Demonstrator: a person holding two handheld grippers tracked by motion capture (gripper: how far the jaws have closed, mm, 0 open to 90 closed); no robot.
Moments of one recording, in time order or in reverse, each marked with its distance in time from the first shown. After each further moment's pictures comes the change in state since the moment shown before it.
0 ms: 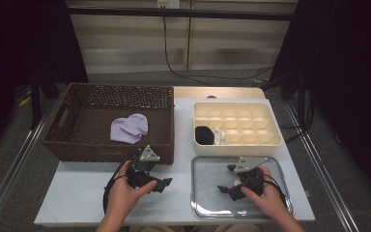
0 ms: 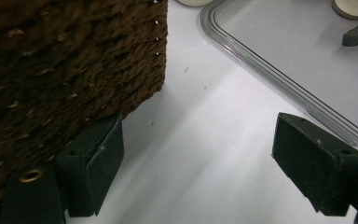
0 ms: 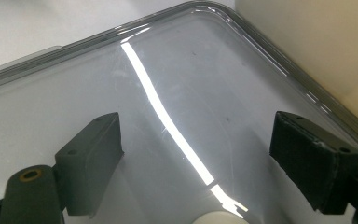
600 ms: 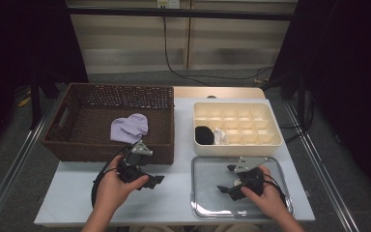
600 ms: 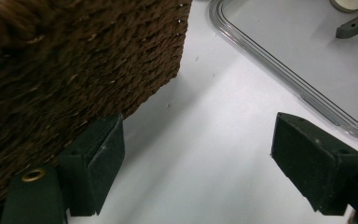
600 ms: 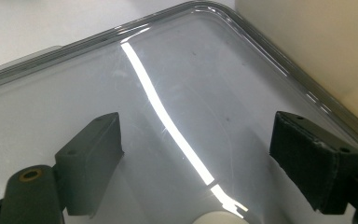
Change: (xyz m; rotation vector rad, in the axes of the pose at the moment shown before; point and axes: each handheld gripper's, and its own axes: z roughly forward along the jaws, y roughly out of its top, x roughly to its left) left arm 0.013 0.009 -0.026 0.065 -0.018 -0.020; right arm 0.000 0.000 0.000 -0.001 0.002 0.000
